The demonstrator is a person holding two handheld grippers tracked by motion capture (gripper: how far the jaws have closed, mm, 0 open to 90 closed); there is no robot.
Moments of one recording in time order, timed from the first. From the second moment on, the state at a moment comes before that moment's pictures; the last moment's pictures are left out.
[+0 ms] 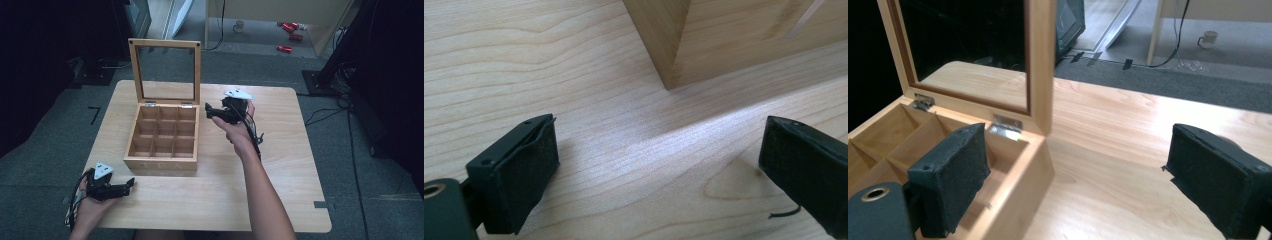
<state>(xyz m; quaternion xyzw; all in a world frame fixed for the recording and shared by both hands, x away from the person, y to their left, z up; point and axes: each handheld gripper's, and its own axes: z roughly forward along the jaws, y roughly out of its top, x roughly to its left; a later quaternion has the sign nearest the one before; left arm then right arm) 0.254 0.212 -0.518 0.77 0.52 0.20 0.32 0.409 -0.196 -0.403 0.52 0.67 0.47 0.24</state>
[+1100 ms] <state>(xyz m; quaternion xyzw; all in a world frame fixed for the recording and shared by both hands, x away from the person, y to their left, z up) 0.254 0.210 -0.519 0.77 0.51 0.20 0.31 0.314 -0.306 -0.435 0.56 0.65 0.44 0.27</state>
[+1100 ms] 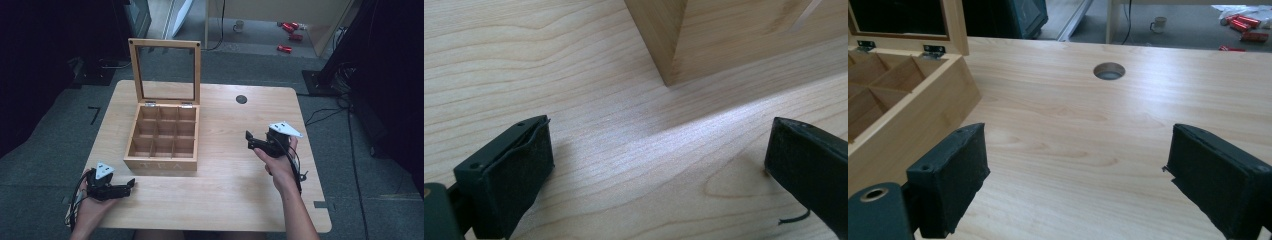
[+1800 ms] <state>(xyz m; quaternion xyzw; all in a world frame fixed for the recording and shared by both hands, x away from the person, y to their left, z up) 0.253 0.209 -0.519 0.77 0.51 0.20 0.31 0.264 -0.363 -0.469 0.60 0.62 0.42 0.28</state>
